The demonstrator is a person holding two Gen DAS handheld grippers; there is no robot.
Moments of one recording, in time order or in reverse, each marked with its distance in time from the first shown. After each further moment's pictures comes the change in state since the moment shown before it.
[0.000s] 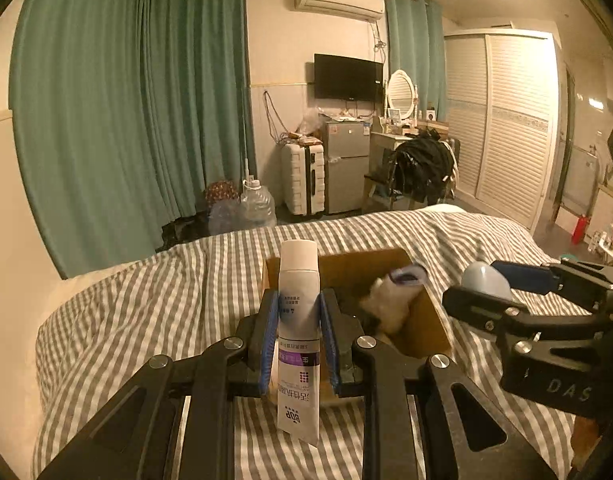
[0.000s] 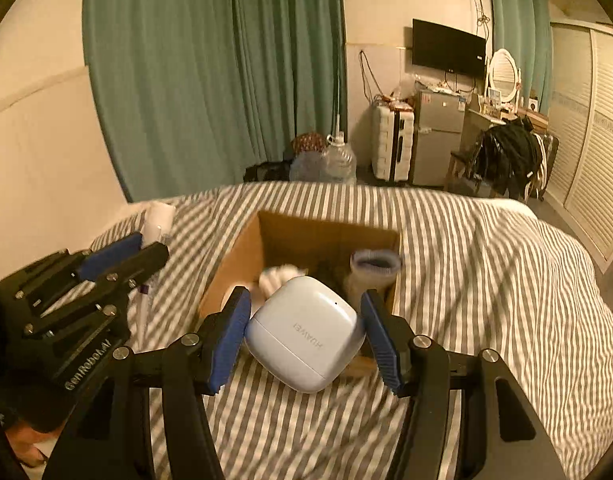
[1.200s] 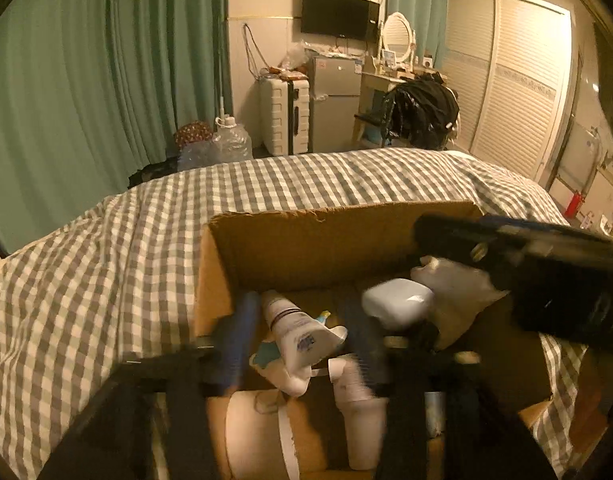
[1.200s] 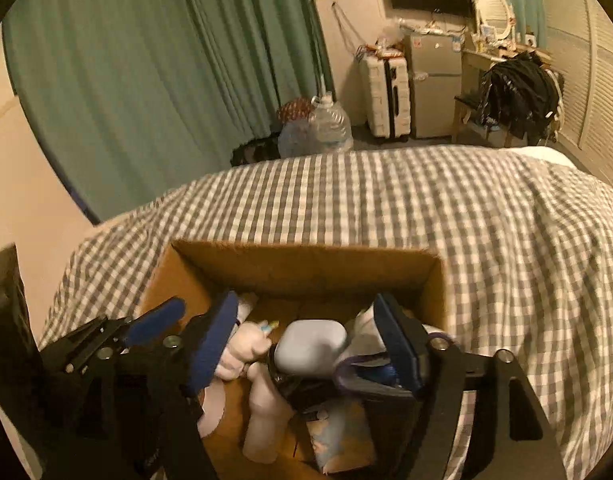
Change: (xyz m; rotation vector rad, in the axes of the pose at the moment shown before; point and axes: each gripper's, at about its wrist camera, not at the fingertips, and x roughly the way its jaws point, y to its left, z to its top) left arm 0.191 -0.004 -0.017 -0.010 0.213 -0.073; right arm 0.181 -0.050 0.037 0.173 0.118 0.033
